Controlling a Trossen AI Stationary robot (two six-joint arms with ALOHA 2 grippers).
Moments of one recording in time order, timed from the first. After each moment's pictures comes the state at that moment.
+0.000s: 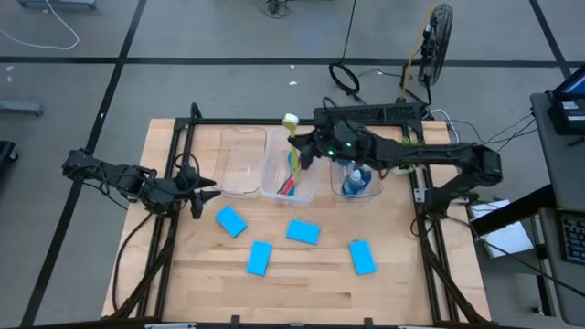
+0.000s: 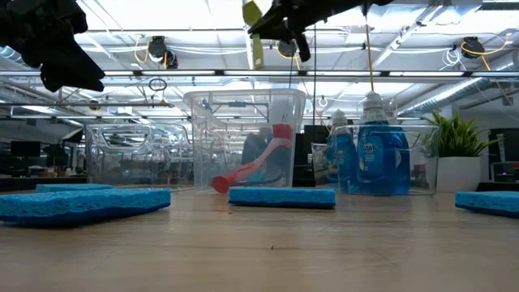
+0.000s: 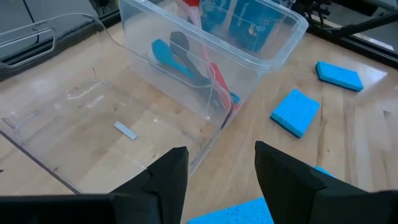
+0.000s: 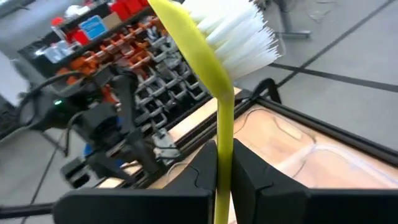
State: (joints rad) left arm -0.35 0.39 0.47 -0.69 -0.55 -0.63; right arm -0.19 1.51 1.20 0.14 0.14 0.53
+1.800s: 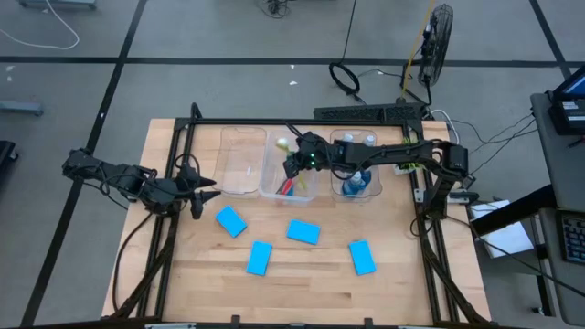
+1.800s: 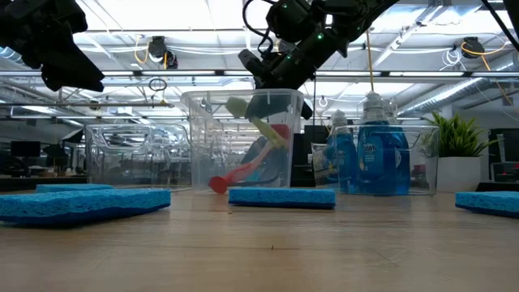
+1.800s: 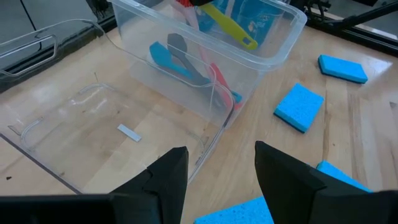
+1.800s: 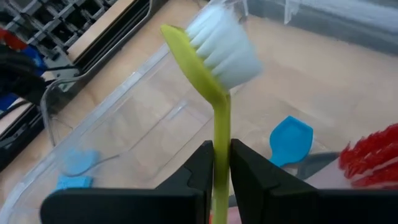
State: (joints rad) left arm -0.35 0.39 0.47 -0.69 -0.55 -0.58; right arm -0.21 1.78 1.25 -0.11 0.19 0.66
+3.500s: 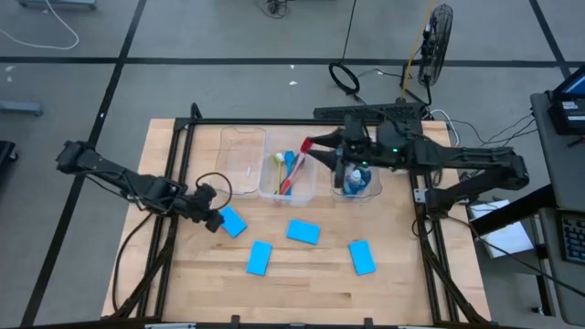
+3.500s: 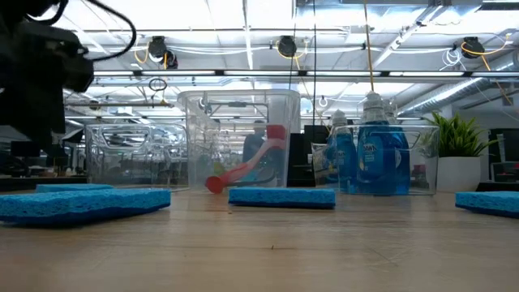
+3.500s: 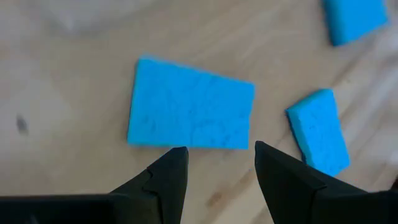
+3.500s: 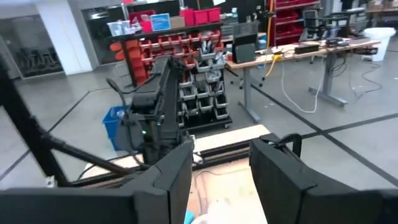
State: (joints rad) left arm -0.35 0.80 0.47 -0.69 -0.13 -1.32; right arm -0.05 1.26 1.25 -0.04 0.13 0.17
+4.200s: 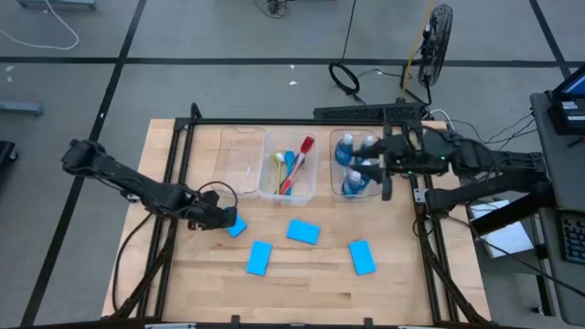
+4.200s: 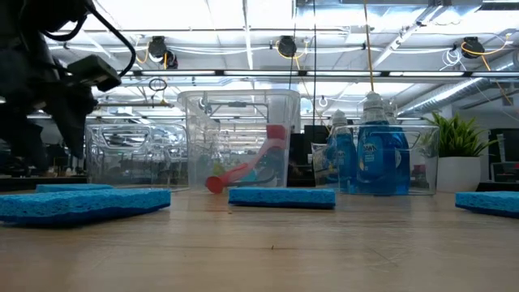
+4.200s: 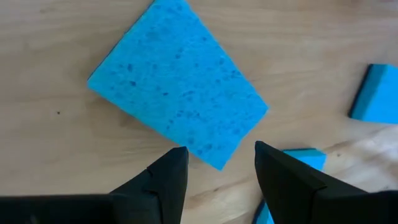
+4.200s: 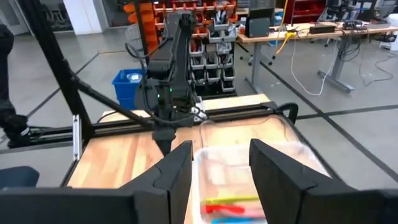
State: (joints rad) left arm -0.35 1.05 0.47 -0.49 -0.09 -1.89; right arm 0.03 0.92 1.15 -0.39 0.13 0.11
